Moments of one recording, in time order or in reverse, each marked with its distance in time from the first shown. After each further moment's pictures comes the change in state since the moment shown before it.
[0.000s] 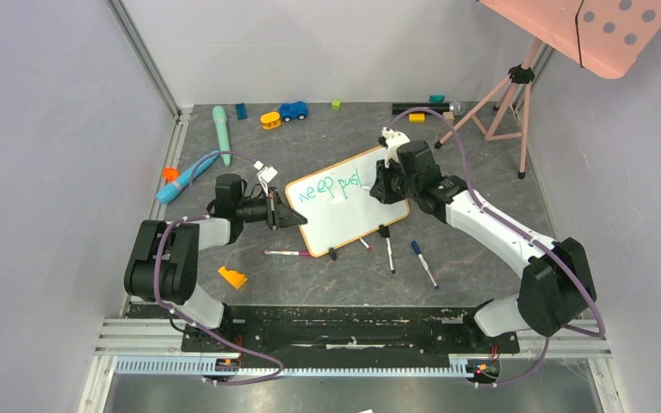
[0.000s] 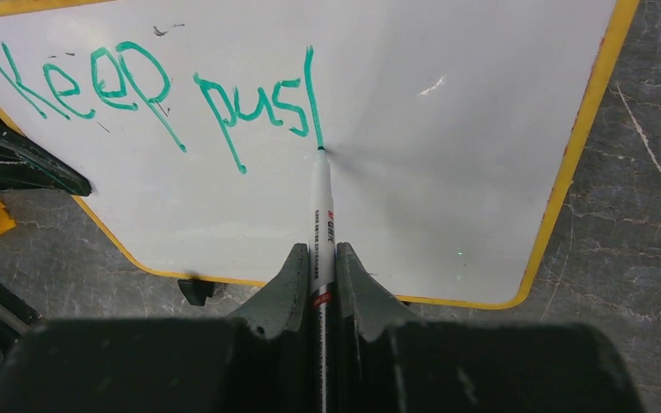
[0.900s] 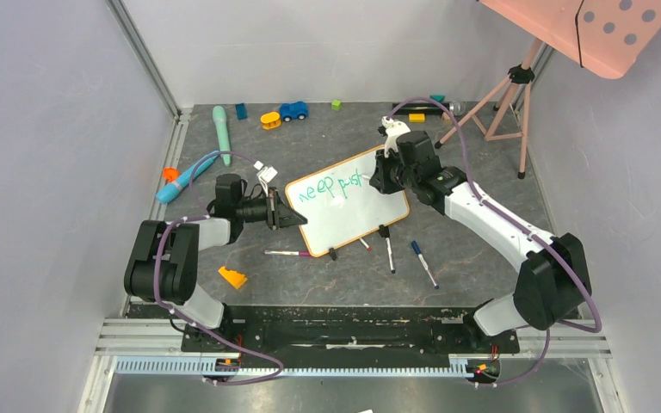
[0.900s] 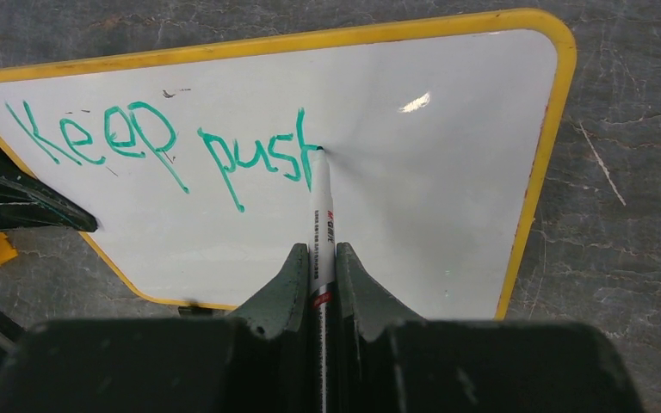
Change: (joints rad) left arm 0.000 -0.002 0.000 -0.003 -0.001 0.000; right arm -0.012 0.038 0.087 -0.020 0.024 -0.011
